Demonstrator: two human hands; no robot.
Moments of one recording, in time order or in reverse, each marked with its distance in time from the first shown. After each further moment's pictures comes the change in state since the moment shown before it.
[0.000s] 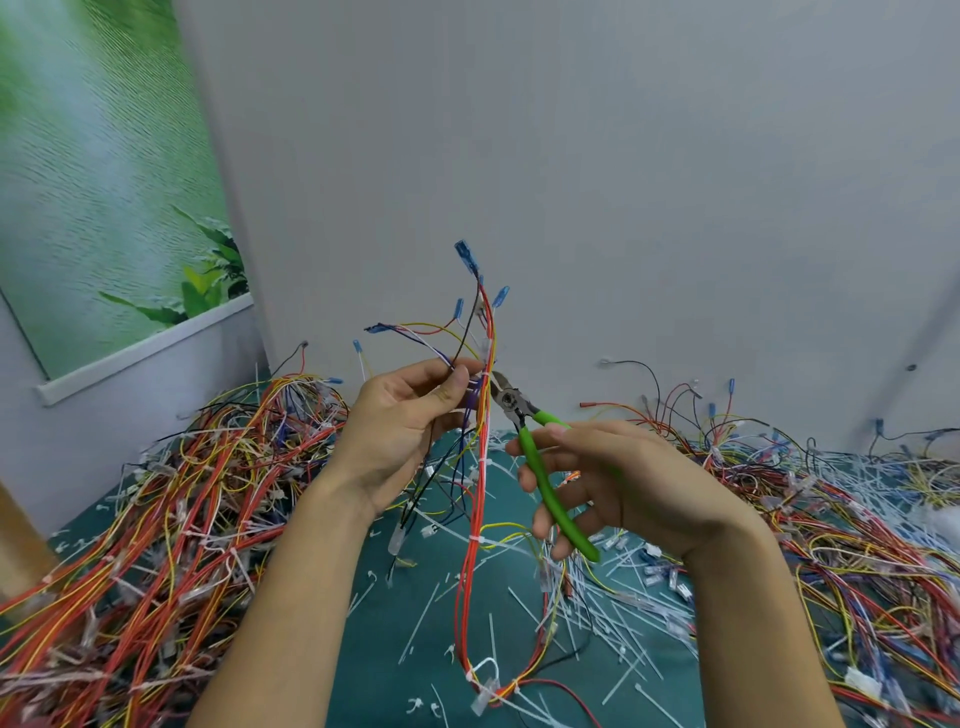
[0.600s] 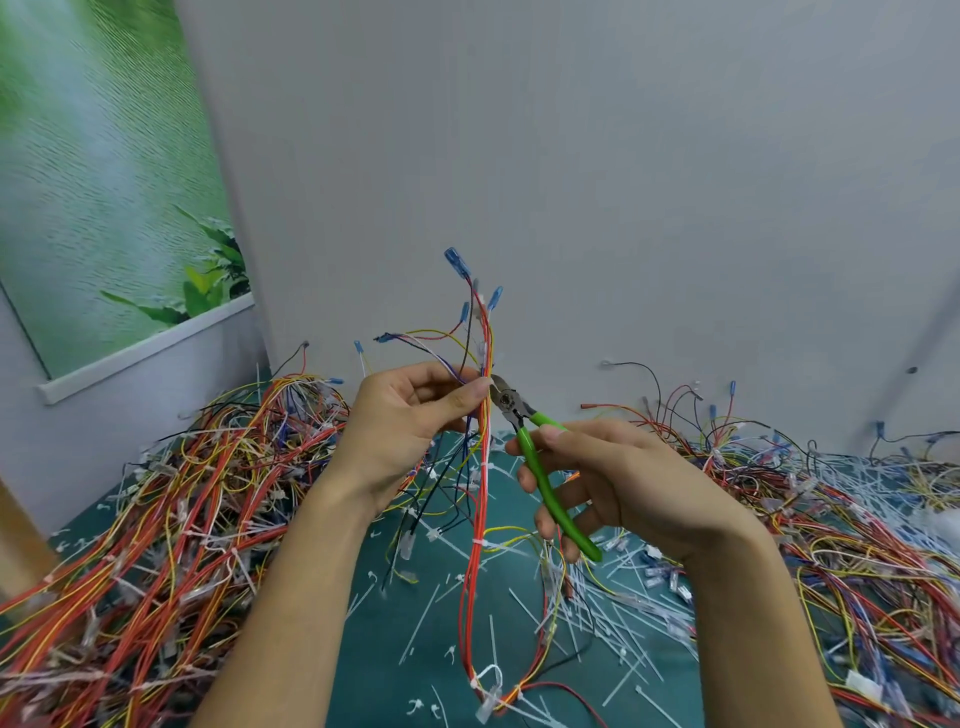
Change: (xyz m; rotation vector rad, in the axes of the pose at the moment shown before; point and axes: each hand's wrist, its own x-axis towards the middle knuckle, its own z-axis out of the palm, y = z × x) left_hand 0.001 -0.001 -0.001 0.171 0.037 0.060; right_hand -0.001 -0.002 0.007 -0.106 0.055 -0.022
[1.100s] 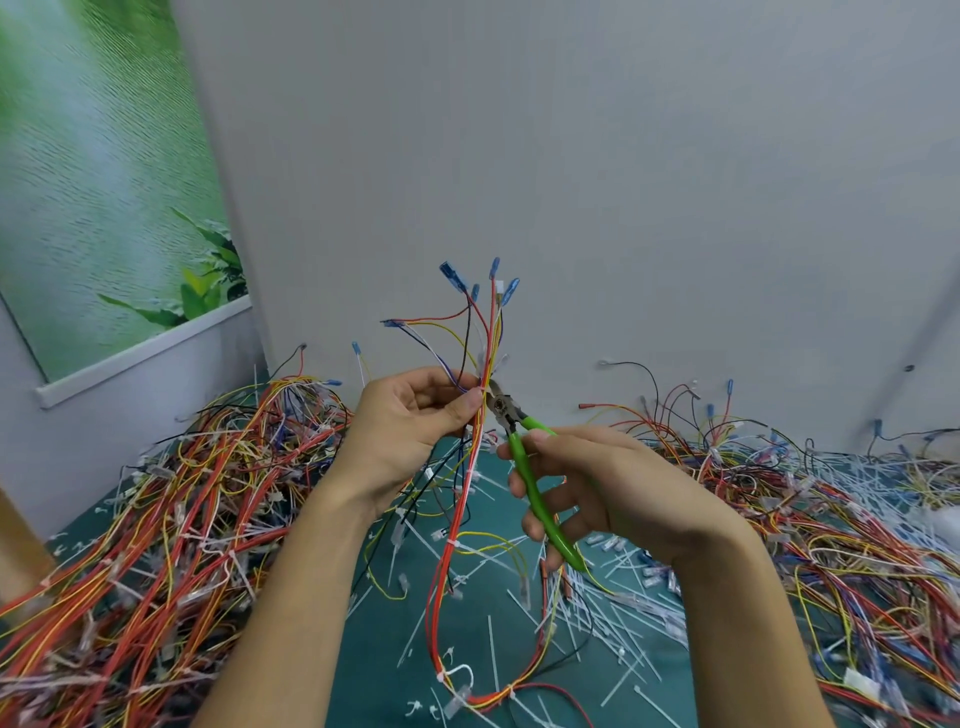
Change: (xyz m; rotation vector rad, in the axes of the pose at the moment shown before) left_hand 0.002 -0.009 0.000 0.072 0.013 -0.005; right_hand 0.000 -0.002 0.009 0.032 0.009 0.066
